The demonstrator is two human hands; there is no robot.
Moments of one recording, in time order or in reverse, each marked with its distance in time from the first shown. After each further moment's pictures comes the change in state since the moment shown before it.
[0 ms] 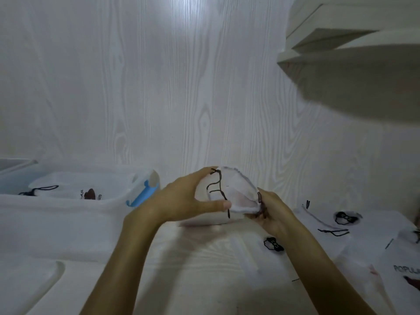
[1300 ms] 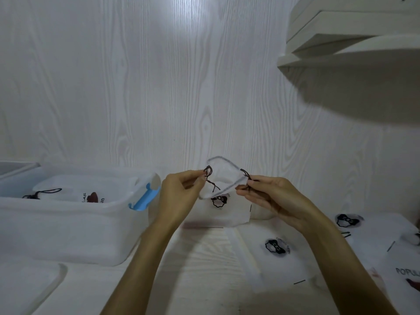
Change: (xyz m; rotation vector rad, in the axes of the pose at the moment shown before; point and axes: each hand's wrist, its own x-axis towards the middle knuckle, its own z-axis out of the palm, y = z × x) left_hand 0.015 -0.022 0.024 -0.446 0.622 0.020; right_hand -0.025 -0.034 -0.004 -0.282 -0.263 -0.168
